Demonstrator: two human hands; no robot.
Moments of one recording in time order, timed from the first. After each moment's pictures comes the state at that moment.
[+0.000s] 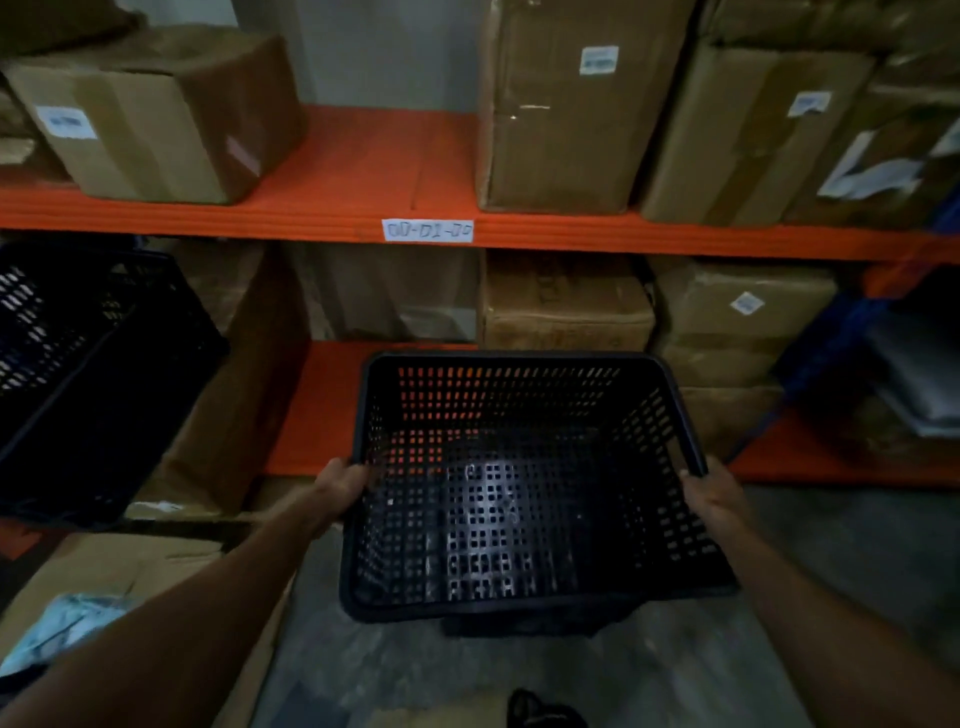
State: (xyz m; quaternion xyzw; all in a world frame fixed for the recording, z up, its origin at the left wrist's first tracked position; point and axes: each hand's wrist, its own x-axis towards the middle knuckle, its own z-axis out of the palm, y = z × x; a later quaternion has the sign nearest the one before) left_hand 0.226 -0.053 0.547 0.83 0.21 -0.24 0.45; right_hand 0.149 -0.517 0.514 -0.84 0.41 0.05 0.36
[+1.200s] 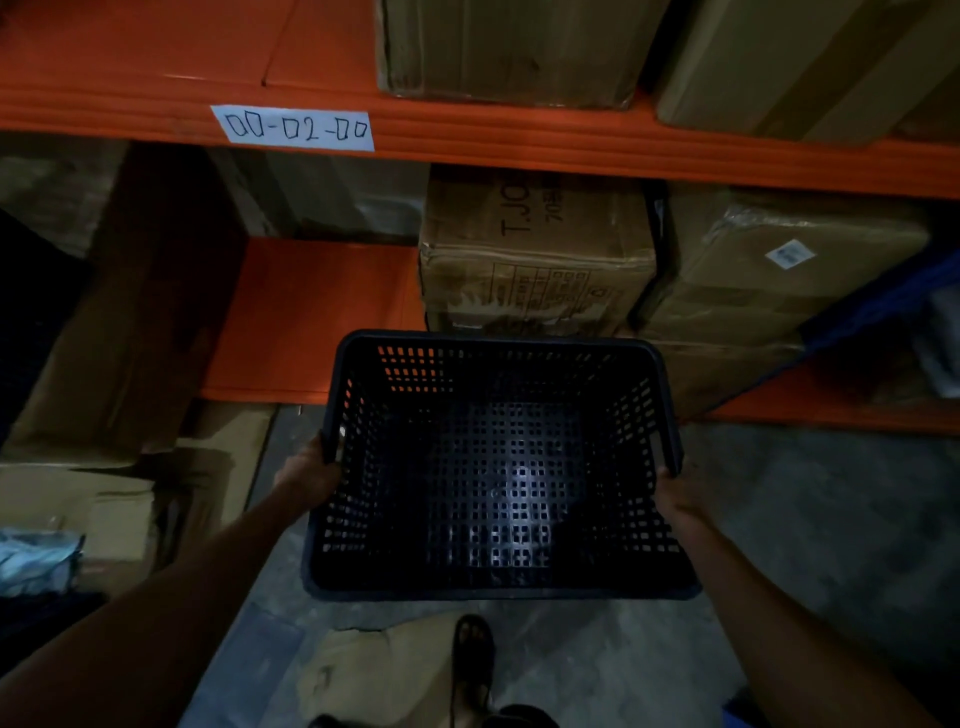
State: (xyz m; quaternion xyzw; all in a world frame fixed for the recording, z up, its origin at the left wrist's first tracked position) left_hand 0.332 -0.148 0.424 0.88 0.18 -0.28 0.35; right_hand 0.246 -0.620 0.395 -0.85 0.43 0.12 0.28
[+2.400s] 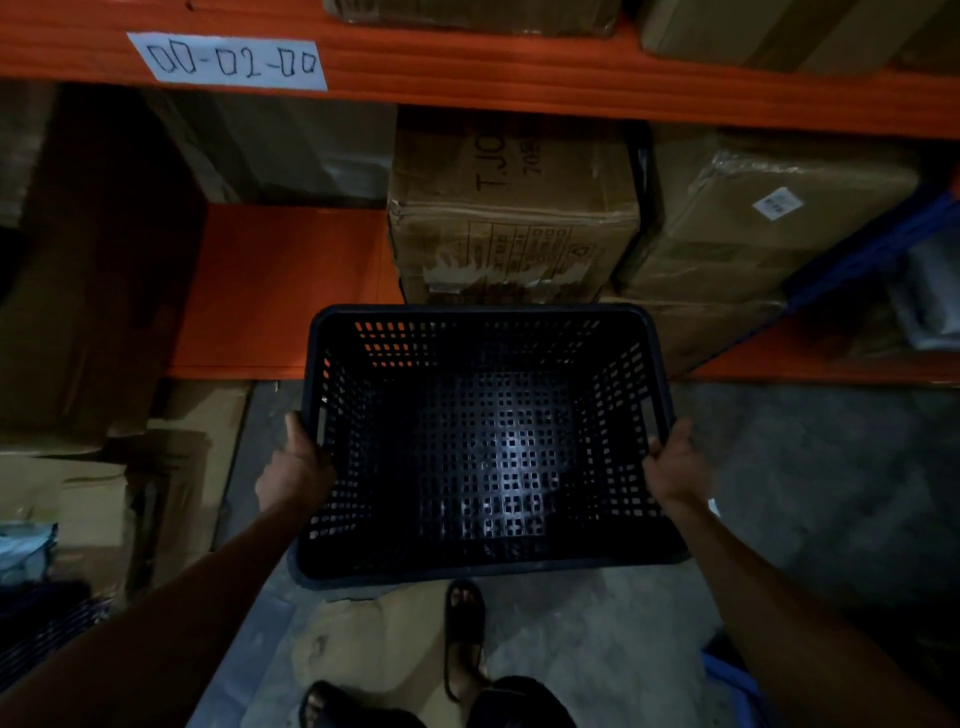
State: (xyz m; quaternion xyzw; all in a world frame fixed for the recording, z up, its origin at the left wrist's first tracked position) left_hand 0.301 -0.177 0.405 0.95 0.17 -0.19 0.19; right_hand 0.220 -0.615 0.407 -0.90 0.37 0.05 0.21
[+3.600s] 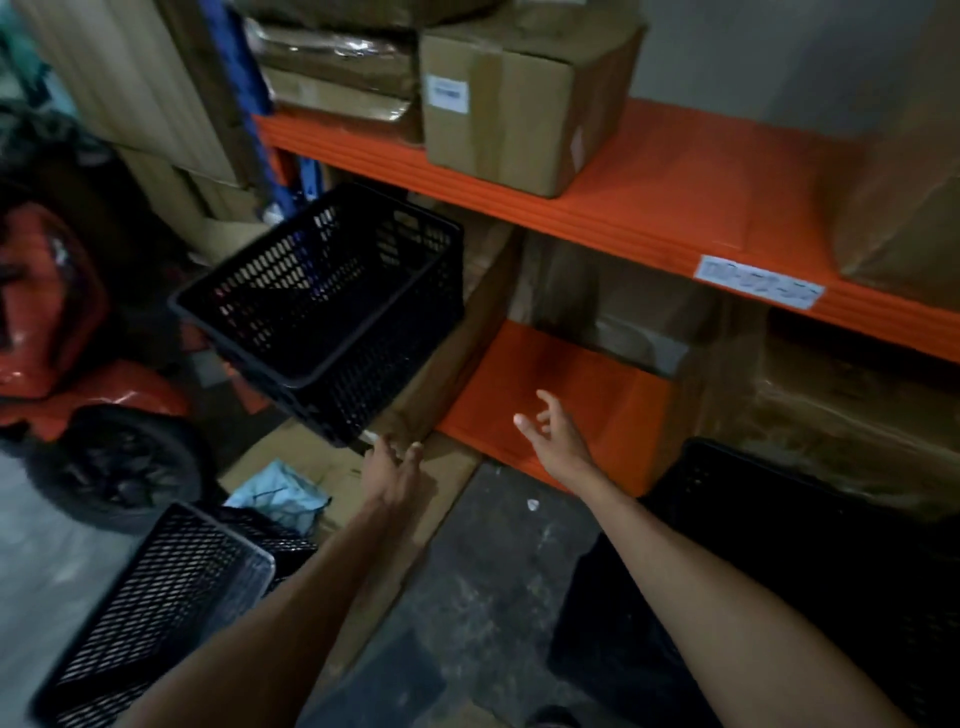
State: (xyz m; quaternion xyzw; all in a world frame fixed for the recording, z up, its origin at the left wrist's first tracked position) left_hand 0.223 0.178 0.529 0.82 0.34 0.03 0.47; right_hand 0.330 -0.031 0.547 -0.88 -0.08 0.16 0.45
